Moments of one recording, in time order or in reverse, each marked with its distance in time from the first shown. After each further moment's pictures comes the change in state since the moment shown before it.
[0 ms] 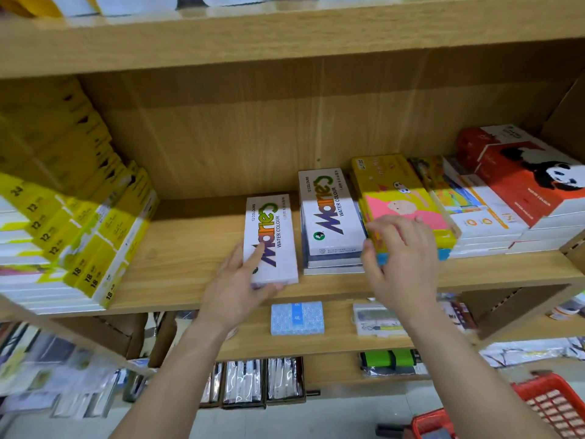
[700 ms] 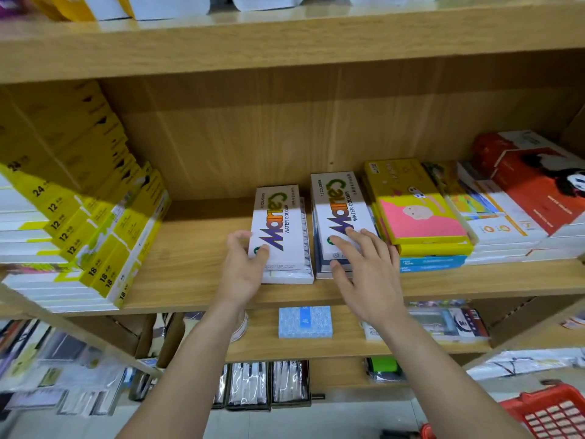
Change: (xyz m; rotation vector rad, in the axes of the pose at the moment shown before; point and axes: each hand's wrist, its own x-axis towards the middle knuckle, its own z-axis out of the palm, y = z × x) left_hand 0.028 0.007 -0.015 -0.883 0.229 -0.292; right_hand -0.013 -0.035 0.043 -0.039 -0.408 0.074
